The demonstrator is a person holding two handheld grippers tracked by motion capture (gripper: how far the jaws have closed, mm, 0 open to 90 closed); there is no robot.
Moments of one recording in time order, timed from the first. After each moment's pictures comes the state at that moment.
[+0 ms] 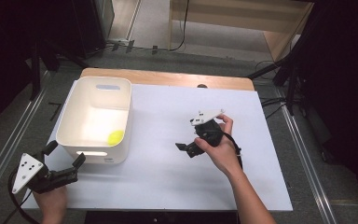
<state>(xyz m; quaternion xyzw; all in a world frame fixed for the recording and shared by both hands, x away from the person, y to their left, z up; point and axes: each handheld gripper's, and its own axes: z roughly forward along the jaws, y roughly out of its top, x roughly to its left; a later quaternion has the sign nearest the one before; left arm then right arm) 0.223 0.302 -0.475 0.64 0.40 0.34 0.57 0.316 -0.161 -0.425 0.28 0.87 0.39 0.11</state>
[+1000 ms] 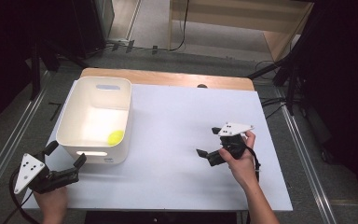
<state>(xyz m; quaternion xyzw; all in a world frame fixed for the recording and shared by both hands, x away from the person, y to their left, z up) 0.223 0.300 -0.475 0.64 0.40 0.34 0.56 0.286 -0.226 -0.453 0.33 0.83 0.43 0.14</state>
